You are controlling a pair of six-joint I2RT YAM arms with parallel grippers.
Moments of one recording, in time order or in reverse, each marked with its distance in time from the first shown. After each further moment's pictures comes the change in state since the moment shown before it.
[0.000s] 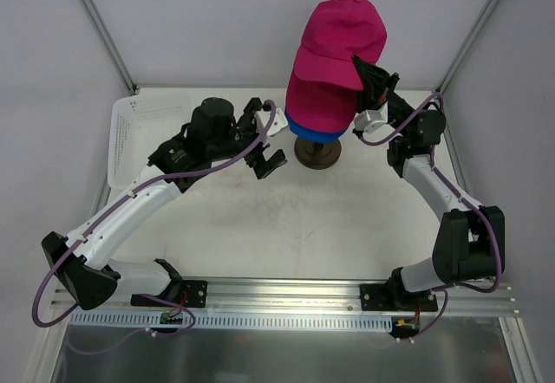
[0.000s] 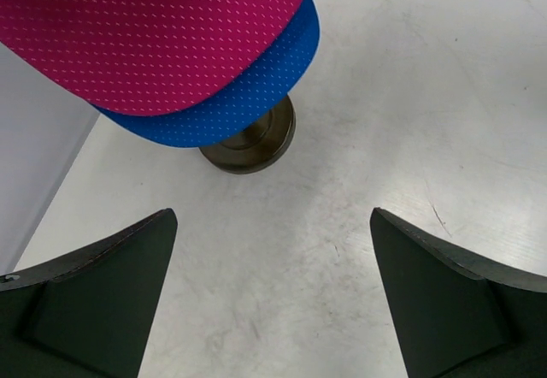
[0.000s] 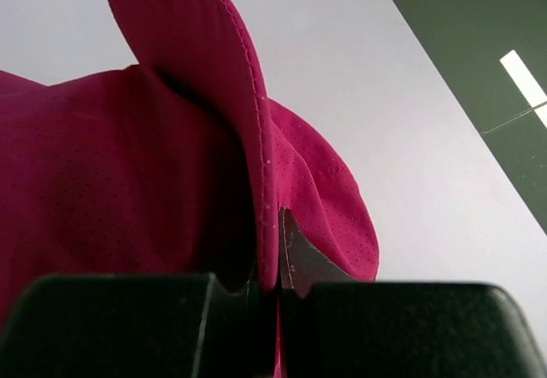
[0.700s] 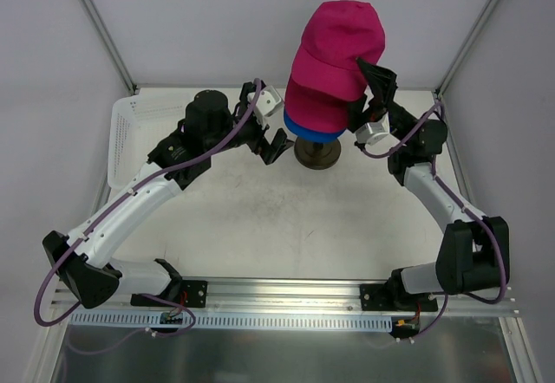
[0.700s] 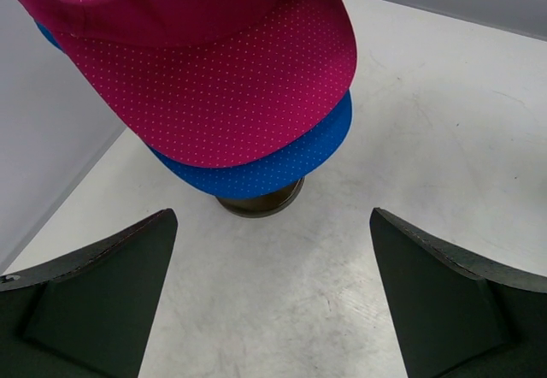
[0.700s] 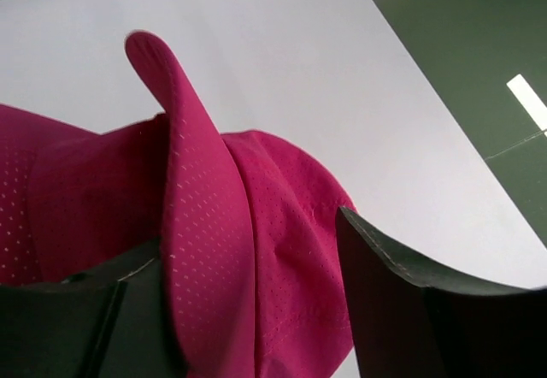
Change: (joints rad) left arm 0.019 0.017 0.023 0.153 -0.040 -0.175; right arm 0.018 -0.065 -0.079 0.031 -0.044 0.027
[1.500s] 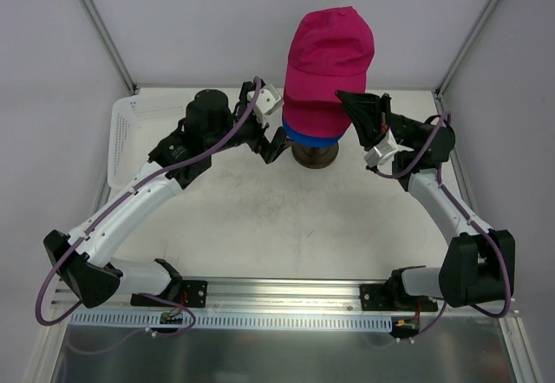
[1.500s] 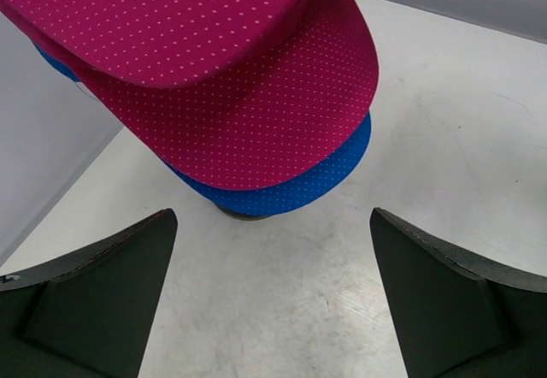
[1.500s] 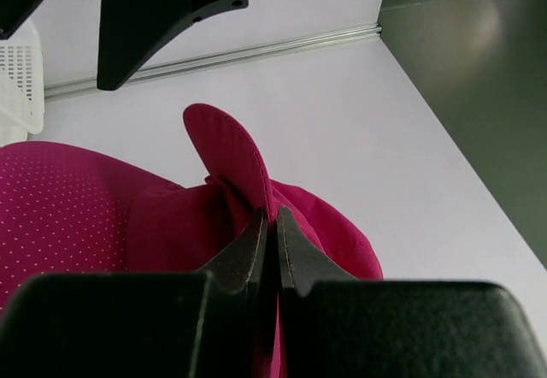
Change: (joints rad) left arm 0.005 0.005 0.002 0.003 -0.002 -0.011; right arm -0.007 -0.081 -0.028 0.003 -0.305 0.114
